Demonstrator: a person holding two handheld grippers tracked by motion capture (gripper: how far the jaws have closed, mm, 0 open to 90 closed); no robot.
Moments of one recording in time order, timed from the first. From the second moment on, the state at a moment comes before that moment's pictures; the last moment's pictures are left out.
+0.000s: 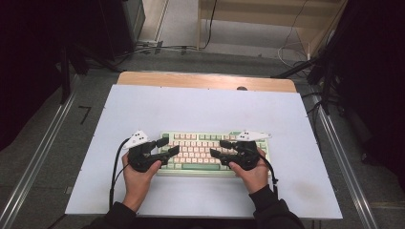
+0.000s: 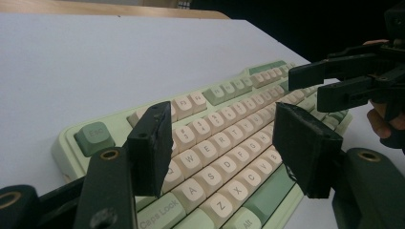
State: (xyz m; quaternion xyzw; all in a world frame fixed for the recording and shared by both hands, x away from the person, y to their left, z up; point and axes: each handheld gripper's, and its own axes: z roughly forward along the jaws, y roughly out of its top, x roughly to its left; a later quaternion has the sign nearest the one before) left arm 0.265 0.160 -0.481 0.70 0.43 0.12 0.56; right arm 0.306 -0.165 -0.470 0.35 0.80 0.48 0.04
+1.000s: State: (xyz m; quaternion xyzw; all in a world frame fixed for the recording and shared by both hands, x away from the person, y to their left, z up) left arm 0.272 0.146 -0.479 0.71 0.42 0.12 0.55; right arm 0.306 -0.164 -0.471 0.35 0.80 0.48 0.04
